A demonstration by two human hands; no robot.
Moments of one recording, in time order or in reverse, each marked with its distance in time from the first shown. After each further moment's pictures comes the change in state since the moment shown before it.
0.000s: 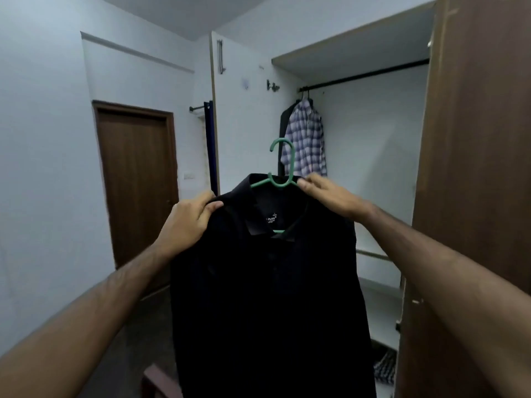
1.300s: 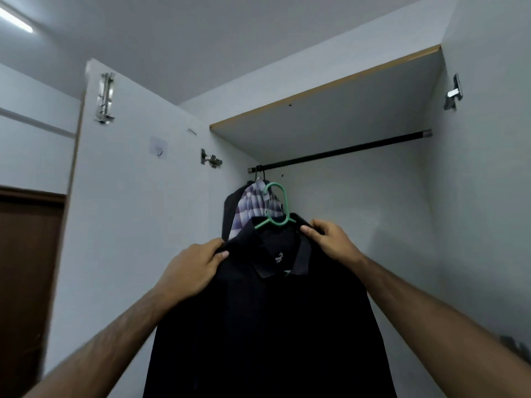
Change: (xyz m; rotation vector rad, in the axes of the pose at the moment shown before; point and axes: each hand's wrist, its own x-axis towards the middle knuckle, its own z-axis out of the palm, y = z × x) left_hand 0.499 -0.166 0.378 -0.017 -0.104 0.048; right_hand 0.490 0.395 -0.168 -0.220 0.548 0.046
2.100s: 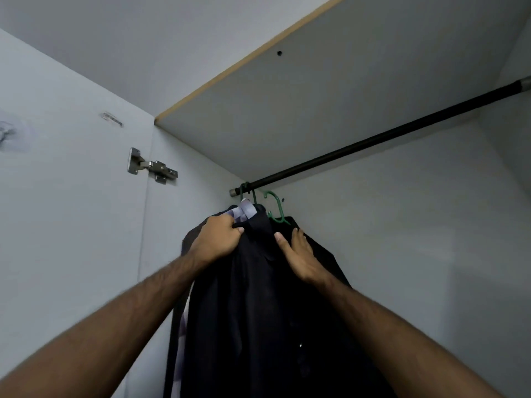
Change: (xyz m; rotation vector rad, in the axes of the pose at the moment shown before) left_hand 0.395 -0.074 0.172 -0.044 0.181 0.002; right_hand 0.320 0.171 0.189 0.117 -0.028 0.060
